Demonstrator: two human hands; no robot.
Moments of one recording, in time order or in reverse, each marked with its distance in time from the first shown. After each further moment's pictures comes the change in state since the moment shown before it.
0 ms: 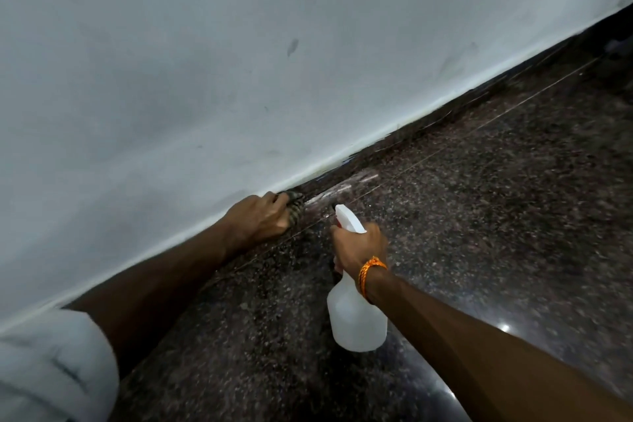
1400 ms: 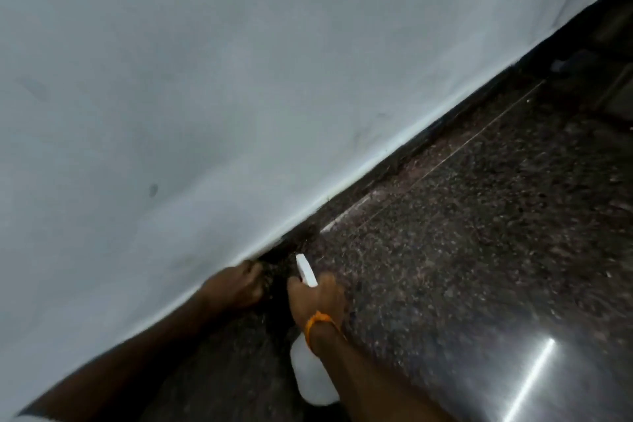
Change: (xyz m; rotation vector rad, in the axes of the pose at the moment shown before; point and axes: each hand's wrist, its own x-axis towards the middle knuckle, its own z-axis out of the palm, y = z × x) left_hand 0.115 0.005 -0.021 0.018 -0.149 0.121; right_hand 0.047 -0.049 -0.079 0.055 -0.042 0.099
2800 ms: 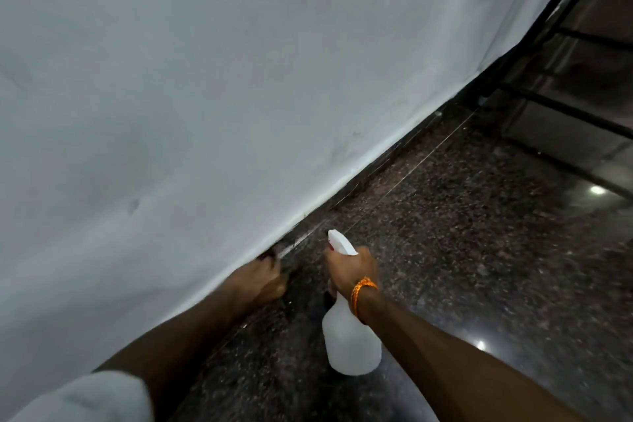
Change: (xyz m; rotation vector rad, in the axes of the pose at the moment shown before) left_hand 0.074 -0.001 0.020 0.047 0.092 0.105; right_hand 0.045 -0.034 -0.056 0.086 0.198 -0.045
